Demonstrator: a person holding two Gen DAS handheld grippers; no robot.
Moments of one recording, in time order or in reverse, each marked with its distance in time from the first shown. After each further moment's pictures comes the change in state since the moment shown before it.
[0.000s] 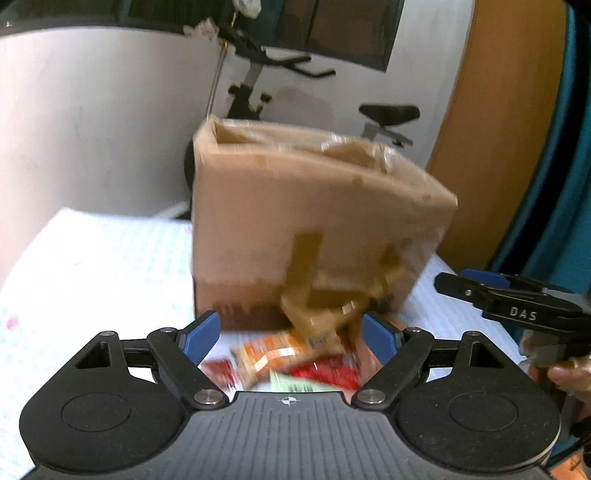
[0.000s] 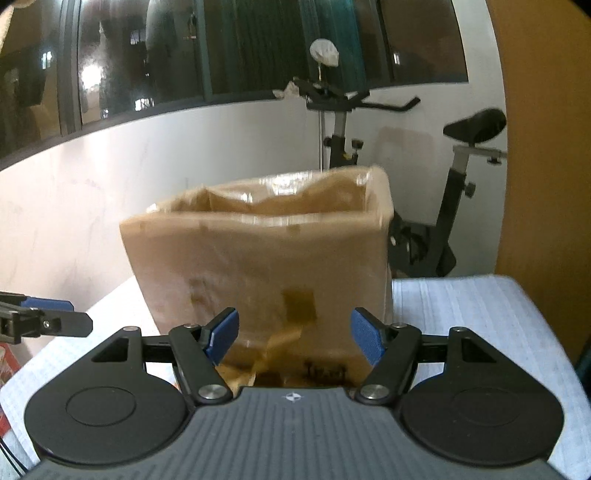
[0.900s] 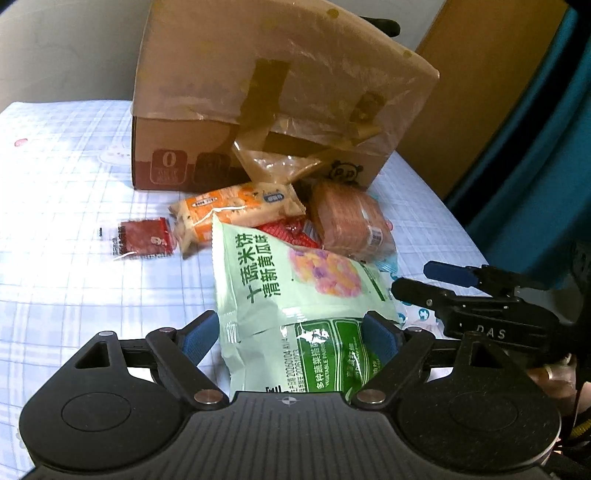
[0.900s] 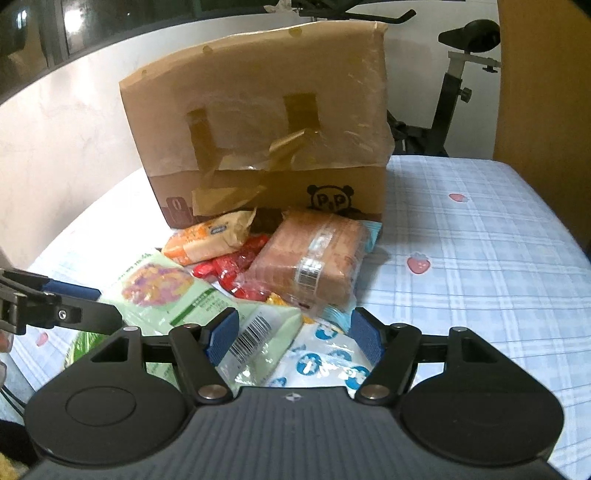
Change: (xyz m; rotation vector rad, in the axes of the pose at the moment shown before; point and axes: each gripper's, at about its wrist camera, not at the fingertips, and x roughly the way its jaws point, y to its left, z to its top) left arm 0.044 -0.001 -0.075 -0.054 0.262 -0.167; right arm -0.004 0.010 -0.100 0.010 0.264 -0.031
